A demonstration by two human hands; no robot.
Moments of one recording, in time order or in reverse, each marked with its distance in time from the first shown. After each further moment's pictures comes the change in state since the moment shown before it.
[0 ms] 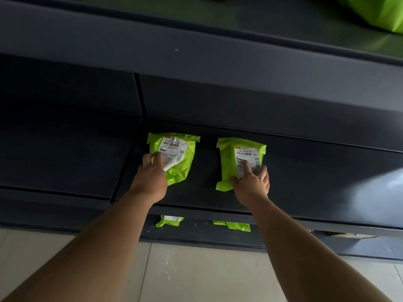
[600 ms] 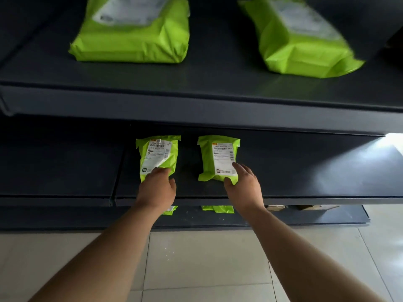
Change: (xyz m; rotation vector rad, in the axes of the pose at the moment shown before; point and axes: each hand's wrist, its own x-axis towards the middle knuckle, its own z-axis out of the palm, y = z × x) left_hand -0.072 0.061 -0.035 -0.026 -0.032 0.087; right_hand -0.095 0.010 -0.081 0.230 0.053 -0.138
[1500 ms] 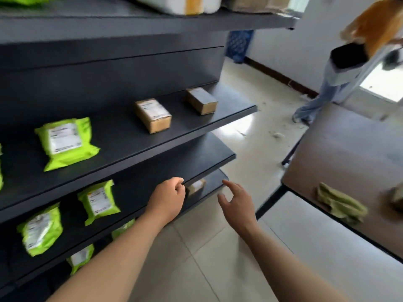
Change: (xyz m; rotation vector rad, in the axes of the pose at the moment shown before) left_hand -0.263 0.421 -0.088 -0.166 -0.341 0.504; right_hand -0.304 0.113 -0.399 0.194 0.468 0.329
